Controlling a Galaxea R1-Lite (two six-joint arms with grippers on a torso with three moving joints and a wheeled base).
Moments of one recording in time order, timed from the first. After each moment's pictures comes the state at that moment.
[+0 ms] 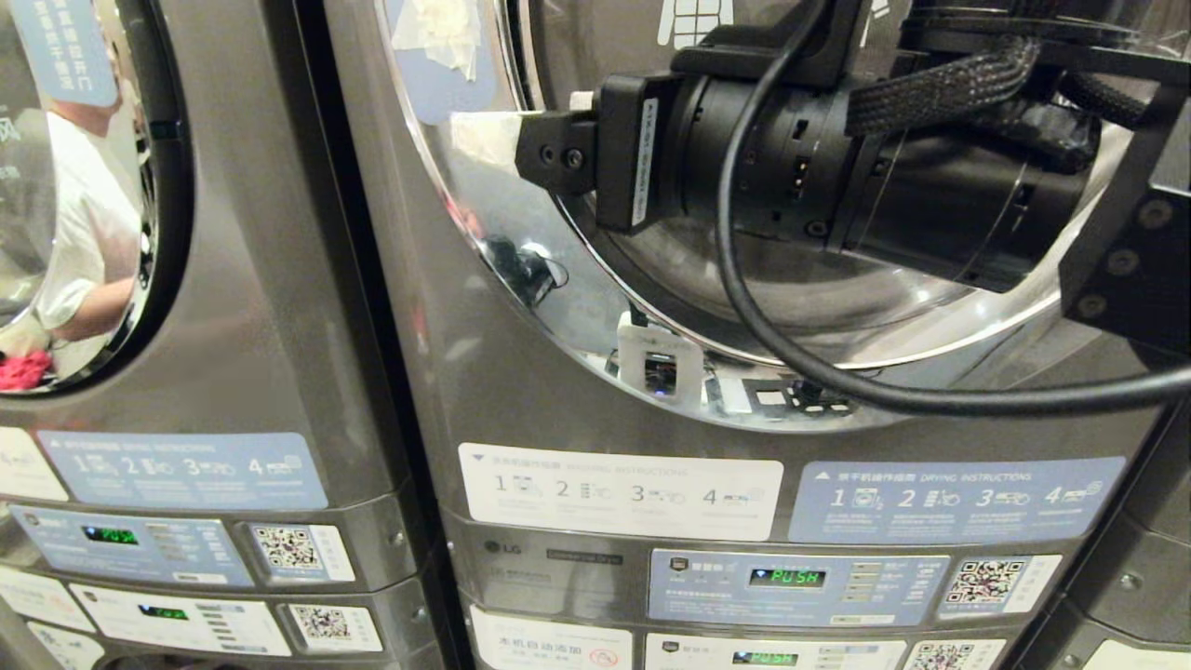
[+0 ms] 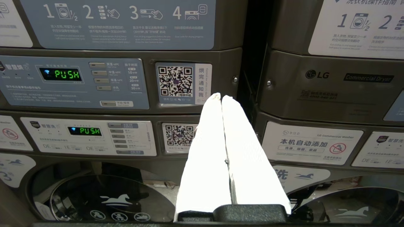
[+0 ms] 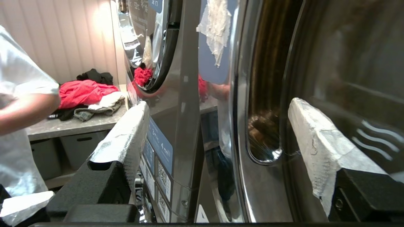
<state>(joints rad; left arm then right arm) 0.00 0.00 0.00 -0.01 0.00 0.00 0.85 1.77 -1.59 -0.34 0.16 0.00</state>
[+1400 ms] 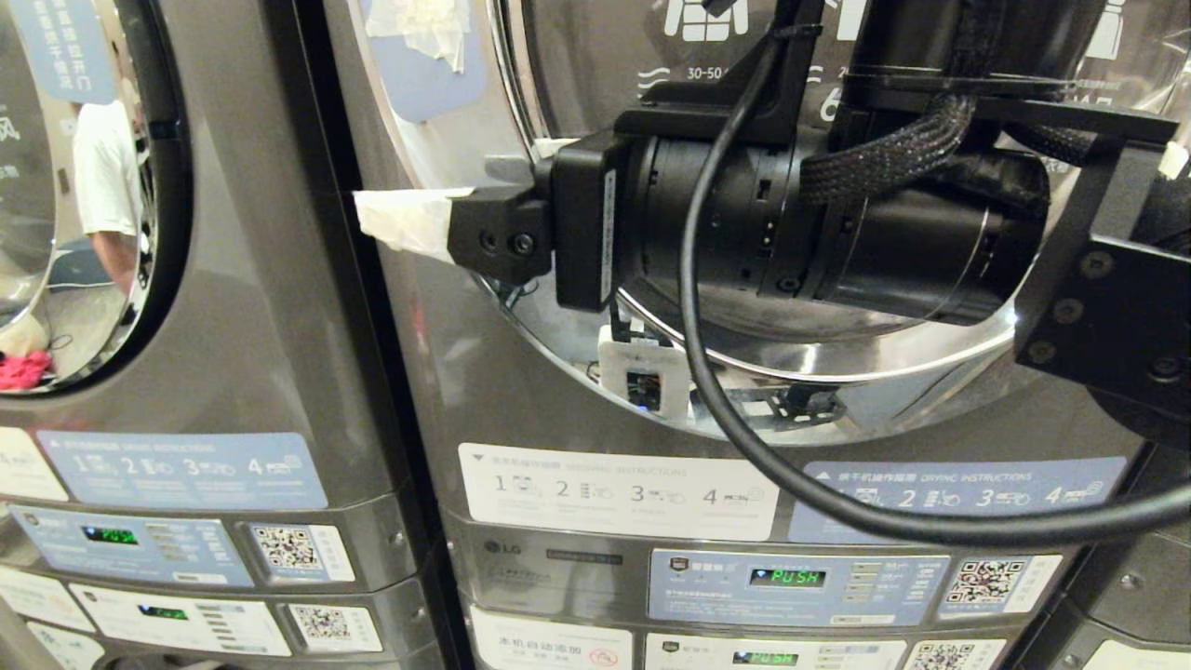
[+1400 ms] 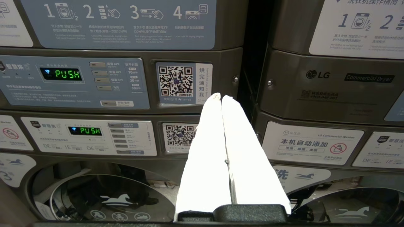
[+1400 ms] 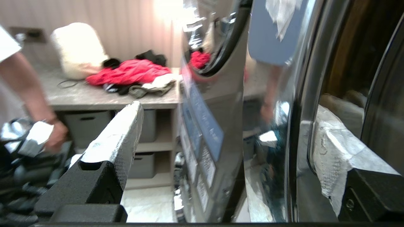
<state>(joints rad) 0.00 0.00 0.00 0.00 0.00 0.00 0.88 1.78 -1.55 -0.34 0.36 0.00</state>
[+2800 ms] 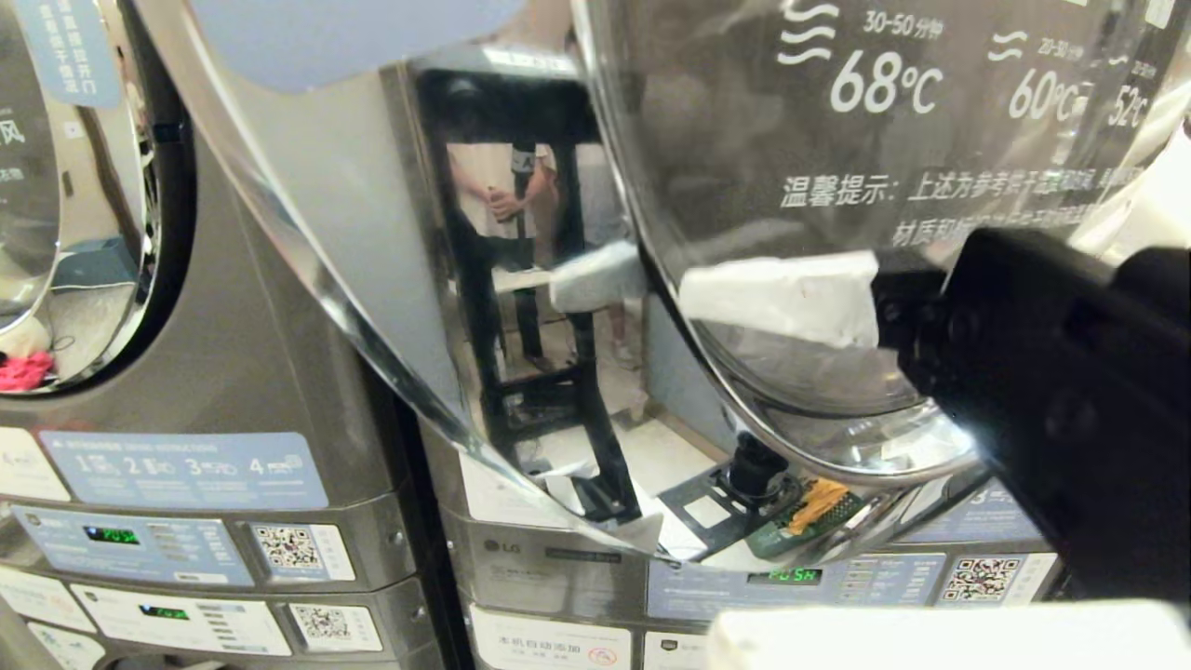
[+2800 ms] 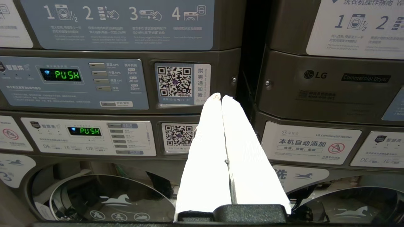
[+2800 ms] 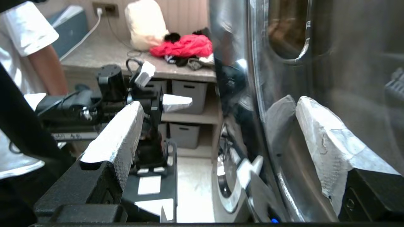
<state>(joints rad) 0.00 0.00 0.00 -0.01 0.00 0.00 0.96 1.35 -1.04 -0.31 0.52 0.00</state>
